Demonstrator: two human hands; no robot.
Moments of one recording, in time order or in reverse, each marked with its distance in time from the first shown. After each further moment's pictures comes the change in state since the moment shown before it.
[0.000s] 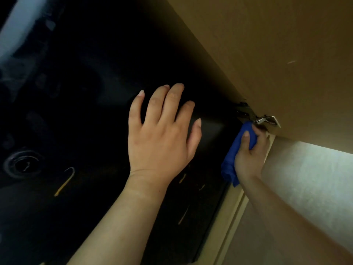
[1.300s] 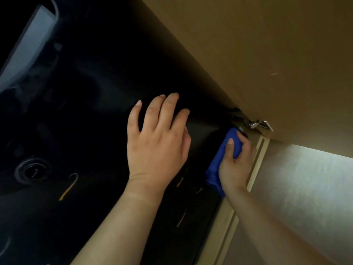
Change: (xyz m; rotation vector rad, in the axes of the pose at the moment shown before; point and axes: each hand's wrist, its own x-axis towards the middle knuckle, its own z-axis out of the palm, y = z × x) left_hand -0.001 -0.001 -0.001 0.022 -0.021 -0.001; right_hand -0.031 -0.022 0.009 0.050 -0.012 0.009
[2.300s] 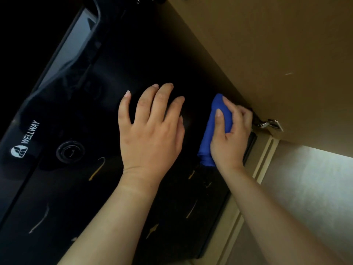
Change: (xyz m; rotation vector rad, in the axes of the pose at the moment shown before) left_hand -0.007 -0.031 -0.017 0.063 0.091 -0.053; right_hand -0.004 -0.069 0.026 0.050 -0.055 -0.404
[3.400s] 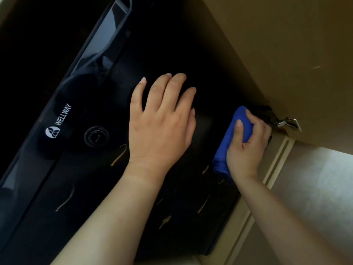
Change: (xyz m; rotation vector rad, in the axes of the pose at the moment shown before) left_hand 0.001 -0.016 -0.011 -0.009 -0.018 0.035; right_hand -0.025 0.012 -0.006 -0.007 0.006 0.082
